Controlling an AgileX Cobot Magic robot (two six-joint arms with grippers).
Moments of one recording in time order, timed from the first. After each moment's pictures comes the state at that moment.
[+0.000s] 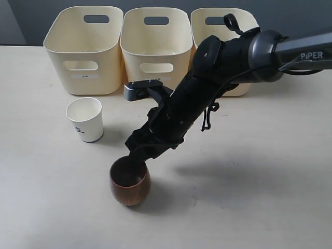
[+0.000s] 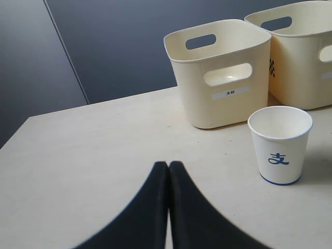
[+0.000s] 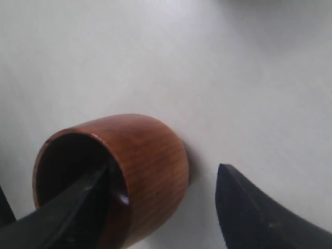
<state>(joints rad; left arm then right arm) -0.04 0.00 0.00 0.07 0.23 0.12 0.62 2.00 -1.28 0.76 0.87 -0.67</state>
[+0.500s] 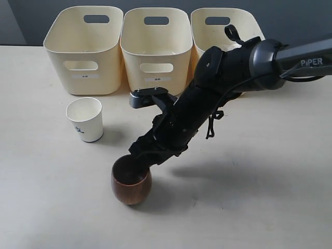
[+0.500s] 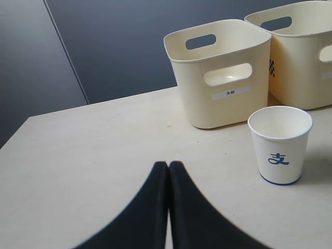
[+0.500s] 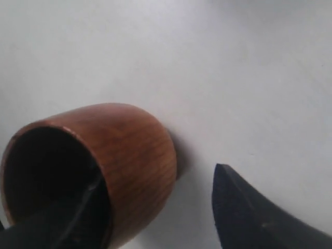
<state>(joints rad) -0.04 0.00 0.00 0.07 0.23 0.12 0.62 2.00 -1.22 0.77 0.82 -0.65</state>
